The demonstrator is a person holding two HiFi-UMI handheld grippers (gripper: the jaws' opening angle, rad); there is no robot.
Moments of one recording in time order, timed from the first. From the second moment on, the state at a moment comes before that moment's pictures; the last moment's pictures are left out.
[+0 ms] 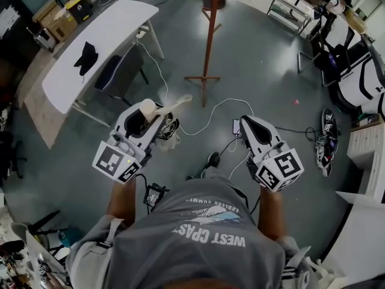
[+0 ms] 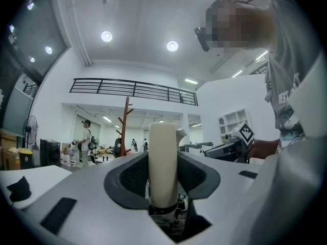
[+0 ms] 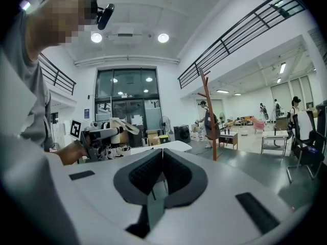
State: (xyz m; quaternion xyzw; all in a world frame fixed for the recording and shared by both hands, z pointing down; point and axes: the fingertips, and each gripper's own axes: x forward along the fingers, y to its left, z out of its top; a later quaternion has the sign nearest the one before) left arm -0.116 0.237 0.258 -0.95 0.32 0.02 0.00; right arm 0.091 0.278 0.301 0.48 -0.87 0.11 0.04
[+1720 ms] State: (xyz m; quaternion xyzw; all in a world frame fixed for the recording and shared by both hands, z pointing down) left arm -0.008 0.069 0.258 -0.92 0.39 -0.02 0.01; right arm 0.204 0.078 0.331 0.41 -0.90 0.16 0.01
